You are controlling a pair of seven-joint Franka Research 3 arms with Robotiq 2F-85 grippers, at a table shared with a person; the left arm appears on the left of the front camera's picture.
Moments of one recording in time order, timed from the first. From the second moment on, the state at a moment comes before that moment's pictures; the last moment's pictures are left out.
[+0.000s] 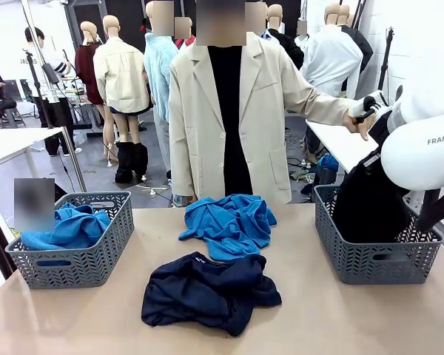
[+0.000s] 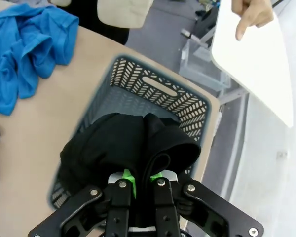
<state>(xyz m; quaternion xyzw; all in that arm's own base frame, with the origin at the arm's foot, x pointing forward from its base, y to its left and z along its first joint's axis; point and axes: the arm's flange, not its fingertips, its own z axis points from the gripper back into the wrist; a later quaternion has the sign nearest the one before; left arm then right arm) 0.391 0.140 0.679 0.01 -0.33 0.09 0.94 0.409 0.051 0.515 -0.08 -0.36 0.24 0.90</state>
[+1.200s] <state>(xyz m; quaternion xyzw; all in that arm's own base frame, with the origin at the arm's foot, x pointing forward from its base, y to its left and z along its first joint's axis) 0.391 0.140 0.679 0.01 -0.33 0.09 0.94 0.456 0.038 0.396 -0.10 -0.22 0.24 0.94</state>
